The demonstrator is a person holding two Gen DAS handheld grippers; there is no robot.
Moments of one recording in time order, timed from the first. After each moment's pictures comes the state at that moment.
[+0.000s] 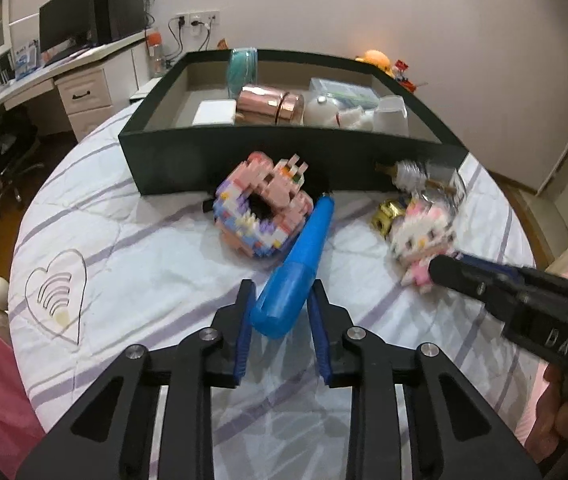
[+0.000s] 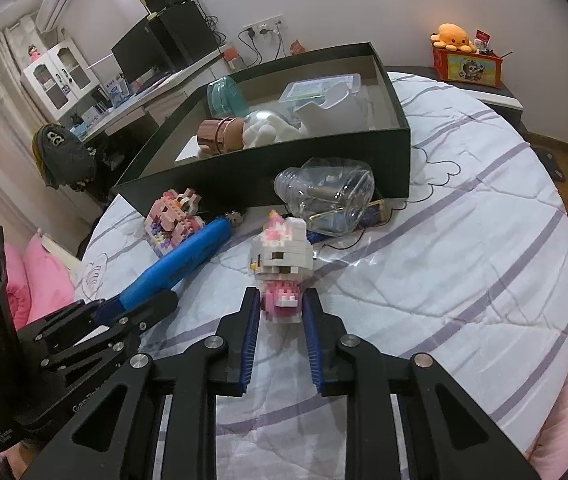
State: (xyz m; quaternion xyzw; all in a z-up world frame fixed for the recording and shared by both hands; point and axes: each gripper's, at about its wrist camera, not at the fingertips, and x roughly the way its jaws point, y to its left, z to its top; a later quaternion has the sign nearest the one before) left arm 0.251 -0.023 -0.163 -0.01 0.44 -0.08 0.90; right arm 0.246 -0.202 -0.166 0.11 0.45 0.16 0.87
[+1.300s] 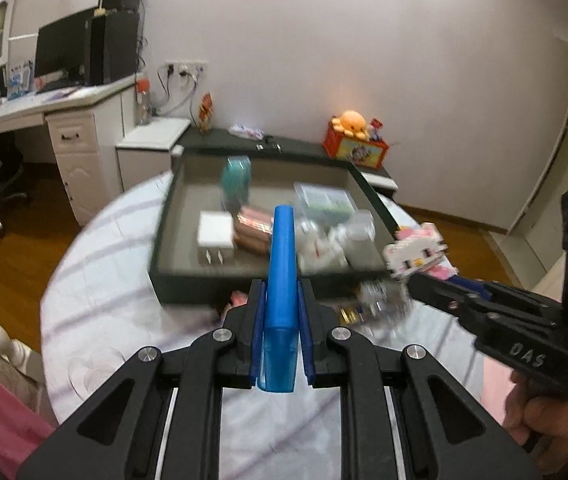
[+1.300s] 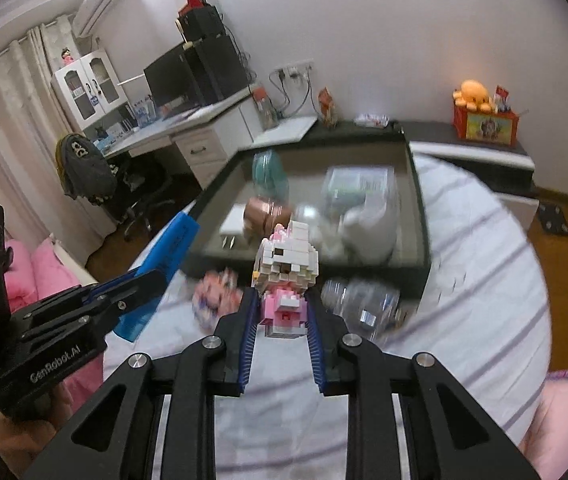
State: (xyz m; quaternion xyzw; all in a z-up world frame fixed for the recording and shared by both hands) left arm 0.269 0.009 -0.075 -0.06 0.35 -0.13 0.93; right arm 0.257 -0.190 -0.090 0.08 0.37 0.19 0.90
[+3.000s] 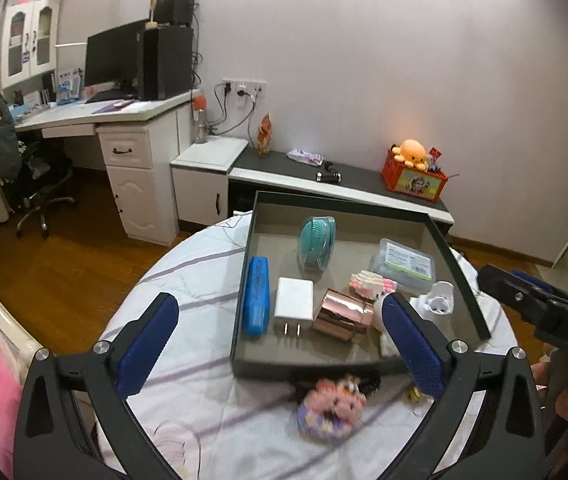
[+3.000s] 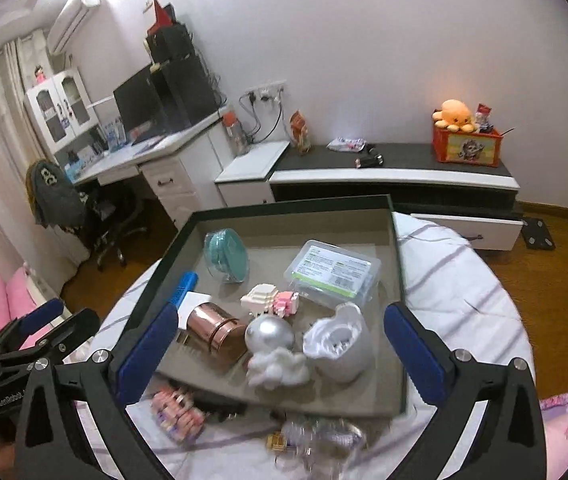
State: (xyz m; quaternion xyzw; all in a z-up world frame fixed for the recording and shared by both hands) left arm 0.309 0.048 -0.054 -0.06 0.33 -0.02 0.94; right arm 0.333 -0.191 -0.072 0.09 0.35 0.13 0.92
